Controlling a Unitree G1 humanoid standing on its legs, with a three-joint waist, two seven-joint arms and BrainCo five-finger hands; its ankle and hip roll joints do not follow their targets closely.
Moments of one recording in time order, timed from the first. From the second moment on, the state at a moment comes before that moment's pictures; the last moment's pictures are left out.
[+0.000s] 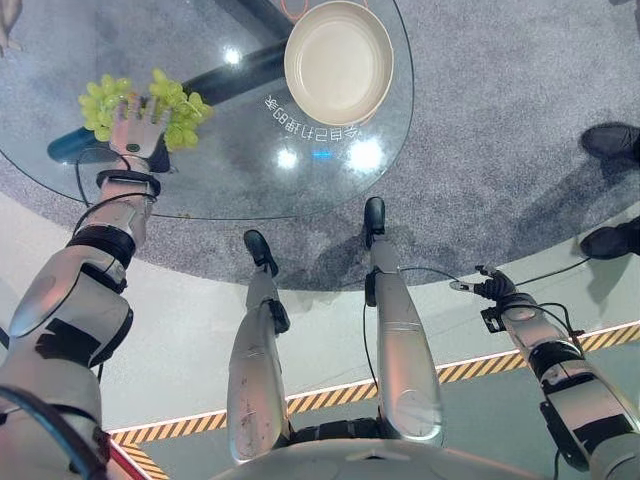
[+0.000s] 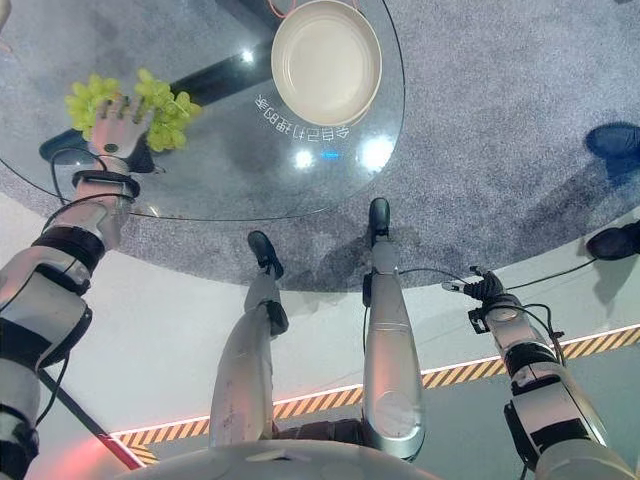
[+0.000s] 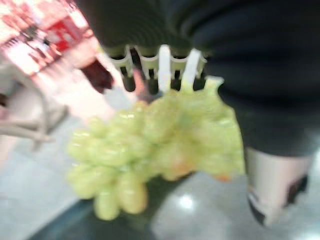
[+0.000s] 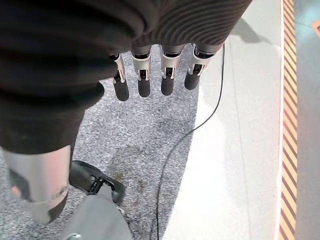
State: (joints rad) left arm -1.03 0.77 -0.76 1.14 0.70 0.18 0.53; right arm -0.43 -0.58 0.30 1.05 0.11 0.05 -0.07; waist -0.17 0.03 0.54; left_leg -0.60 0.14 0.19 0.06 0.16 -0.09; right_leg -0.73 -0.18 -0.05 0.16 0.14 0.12
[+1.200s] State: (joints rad) left arm -1.18 0.81 -0.80 1.21 0.77 0.15 0.45; right arm -0.40 -0.60 0.33 1.00 0.16 0.02 -0.10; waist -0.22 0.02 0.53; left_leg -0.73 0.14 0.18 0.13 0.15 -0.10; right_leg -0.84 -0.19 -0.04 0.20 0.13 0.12
